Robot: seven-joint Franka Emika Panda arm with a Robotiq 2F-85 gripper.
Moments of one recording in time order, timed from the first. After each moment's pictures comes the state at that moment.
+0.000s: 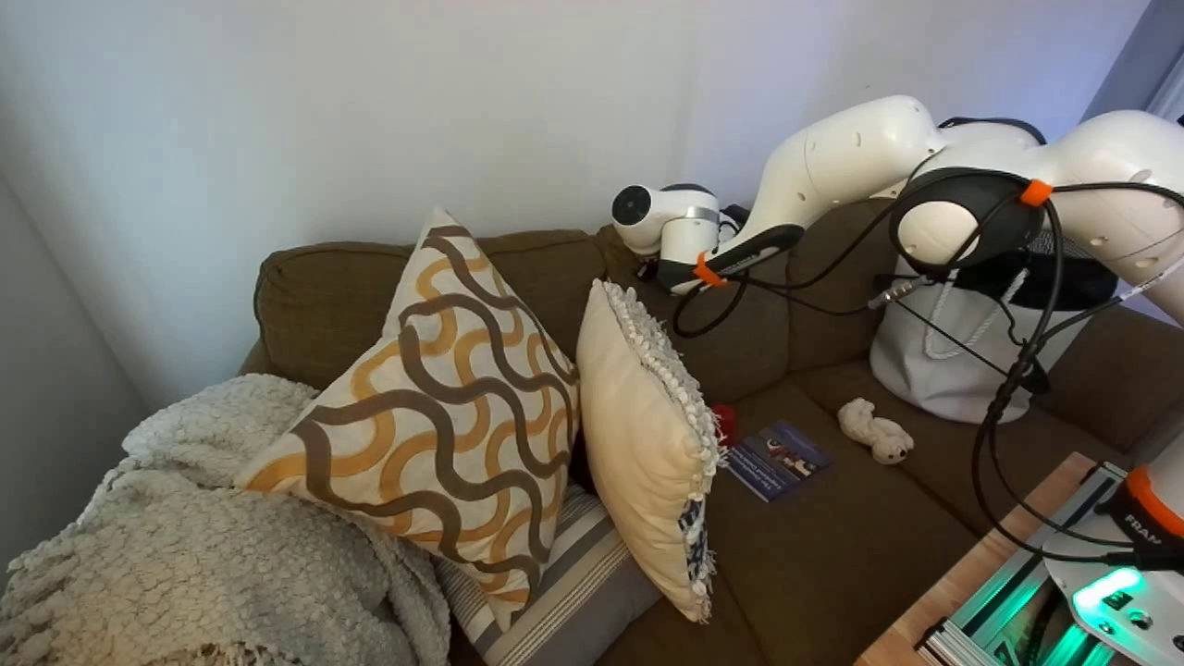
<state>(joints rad) 0.38 1.10 -0.25 -1.09 -0.86 2.28 0.69</state>
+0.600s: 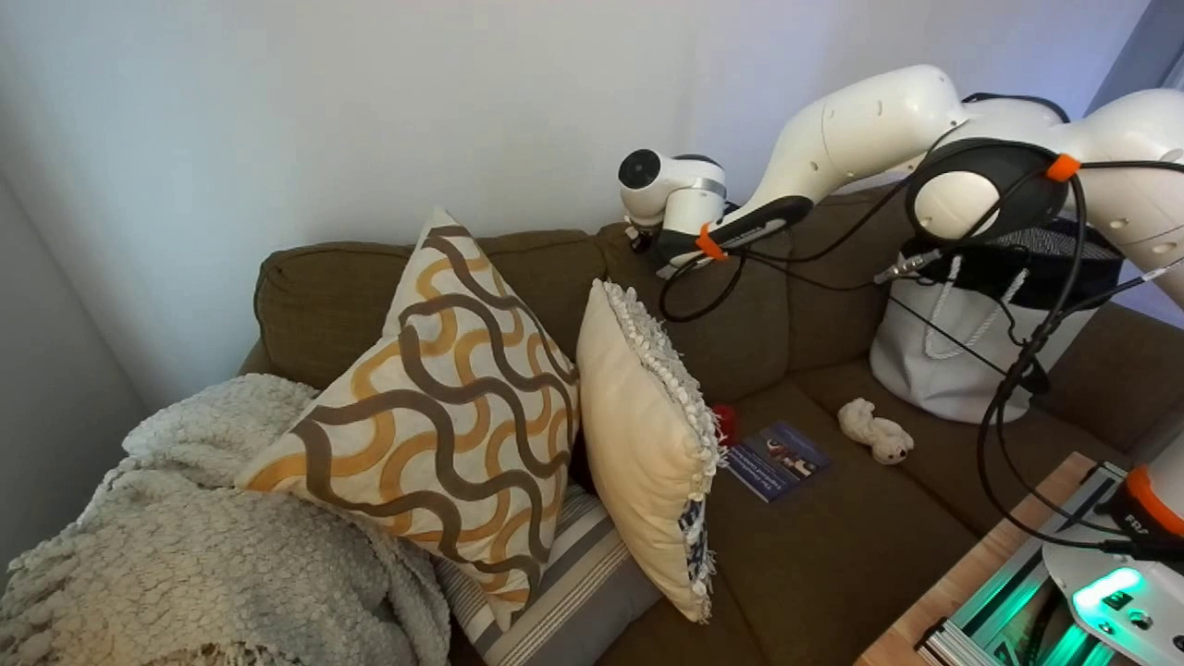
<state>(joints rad) 0.36 1.01 -0.24 -1.12 -0.82 2.33 0.88</state>
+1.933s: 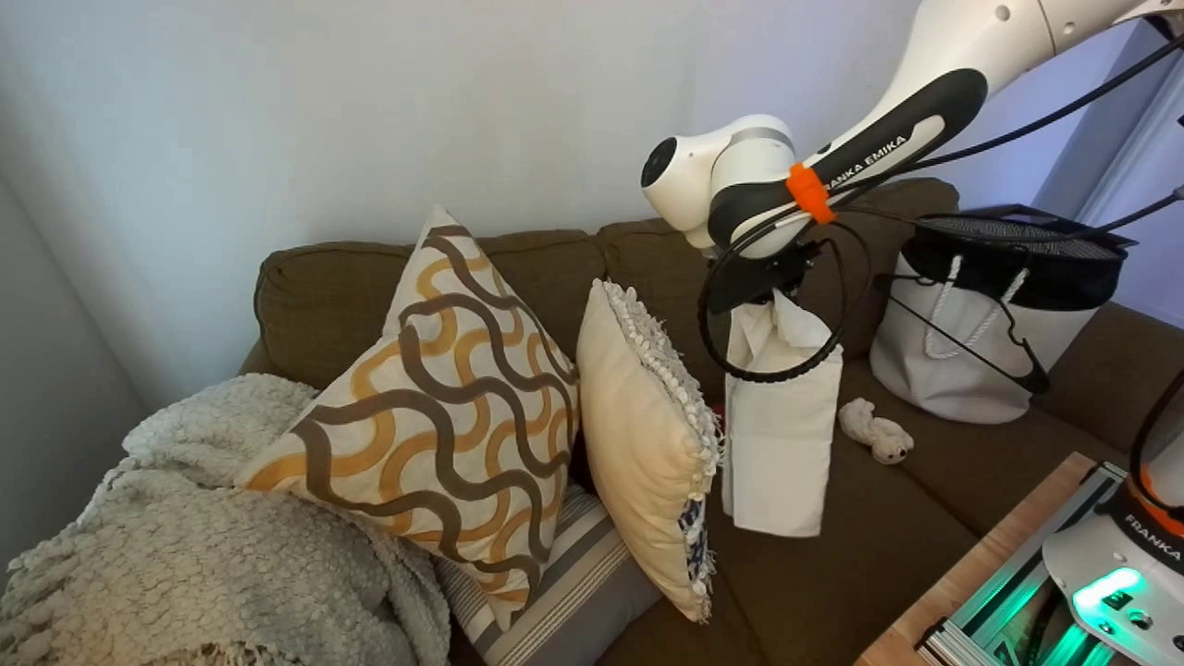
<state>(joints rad) 0.42 0.38 0.06 -1.91 -0.62 1.61 1.40</state>
